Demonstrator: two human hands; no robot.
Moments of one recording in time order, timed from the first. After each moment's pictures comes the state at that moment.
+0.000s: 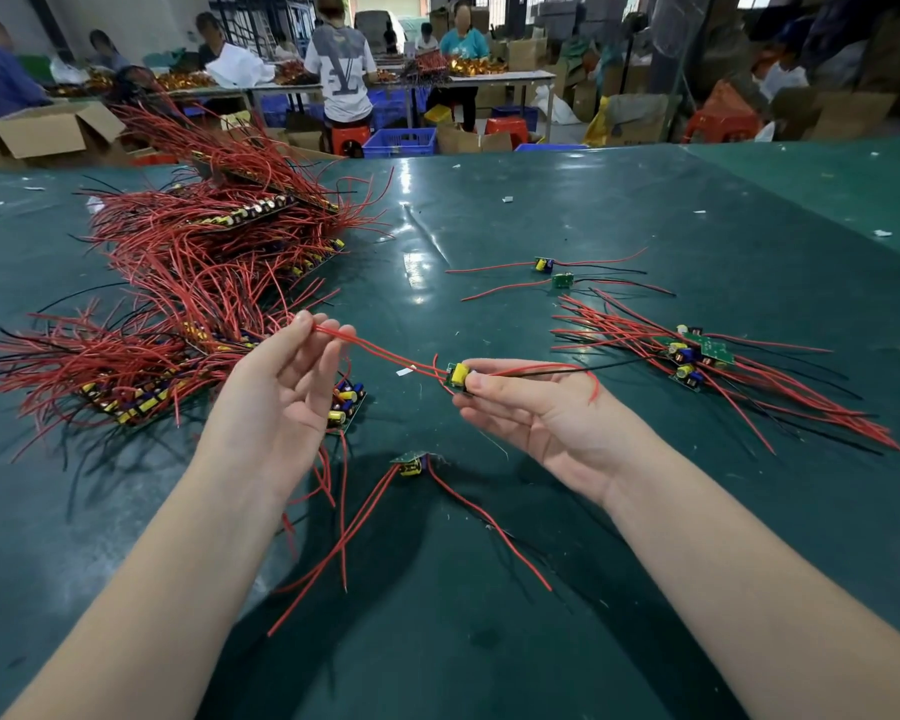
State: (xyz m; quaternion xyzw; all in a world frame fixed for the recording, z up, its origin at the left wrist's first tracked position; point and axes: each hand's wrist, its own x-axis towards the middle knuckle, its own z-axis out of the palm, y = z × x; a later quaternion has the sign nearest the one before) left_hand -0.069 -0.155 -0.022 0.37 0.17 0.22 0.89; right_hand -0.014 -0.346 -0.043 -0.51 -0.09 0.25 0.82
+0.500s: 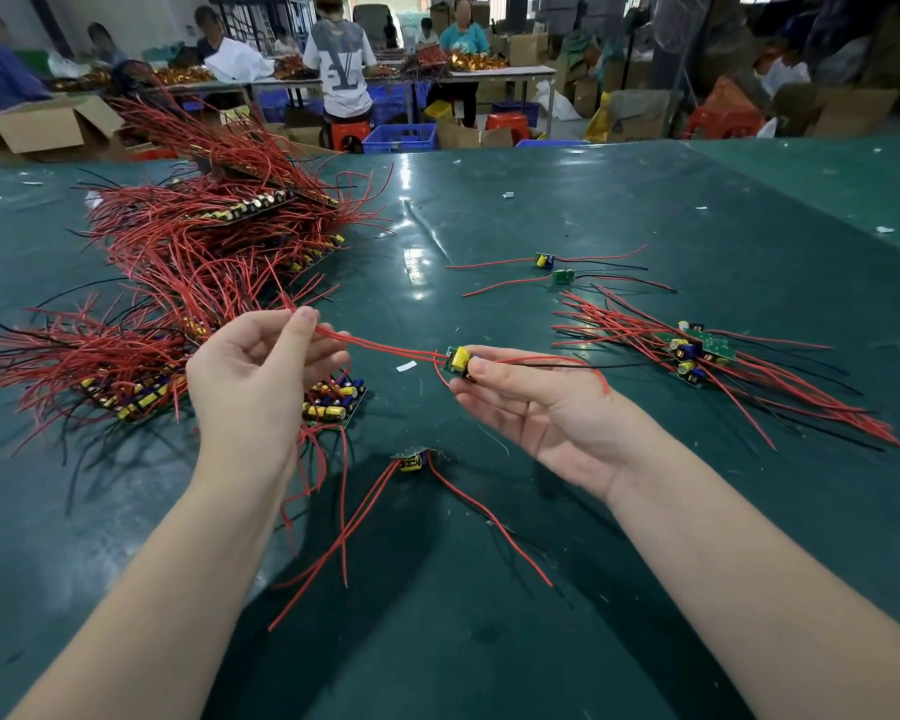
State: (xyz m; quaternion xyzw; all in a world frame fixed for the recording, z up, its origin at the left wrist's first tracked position) left_hand -0.067 -0.155 -0.031 0.59 0.13 0.38 0.70; right_hand -0.014 -0.346 -0.039 -0.45 -0.11 0.29 0.84
